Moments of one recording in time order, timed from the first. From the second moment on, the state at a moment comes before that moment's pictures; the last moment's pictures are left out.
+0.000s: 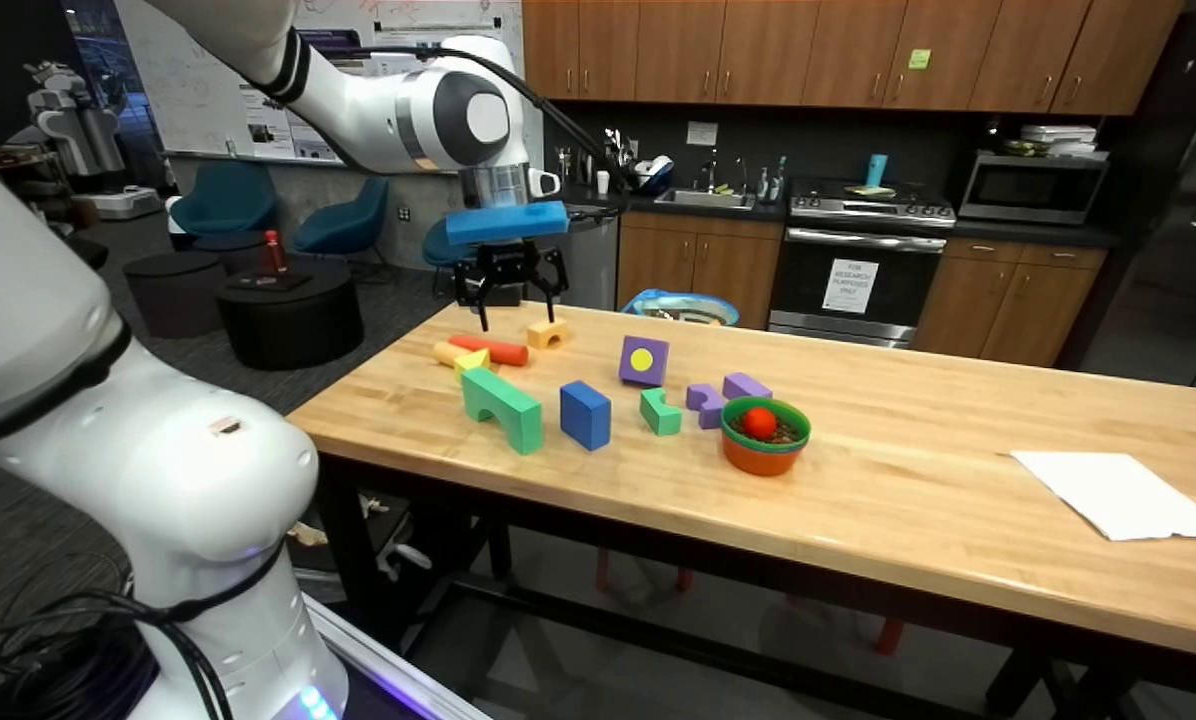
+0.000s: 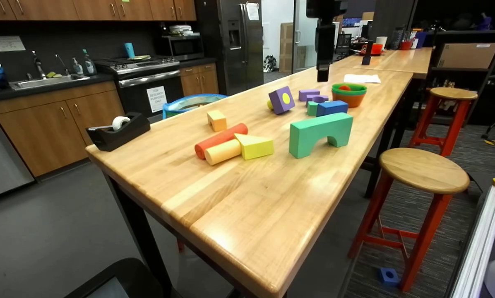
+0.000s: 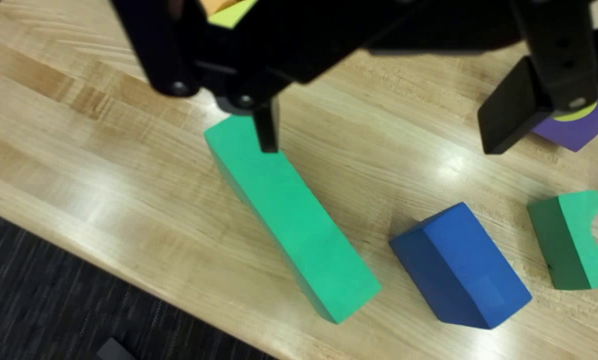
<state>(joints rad) 0.06 -0.39 -0.06 -2.47 -0.16 2.11 -0.53</state>
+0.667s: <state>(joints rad) 0.00 -0.28 -0.19 -2.51 -0.20 2.29 -0.89</state>
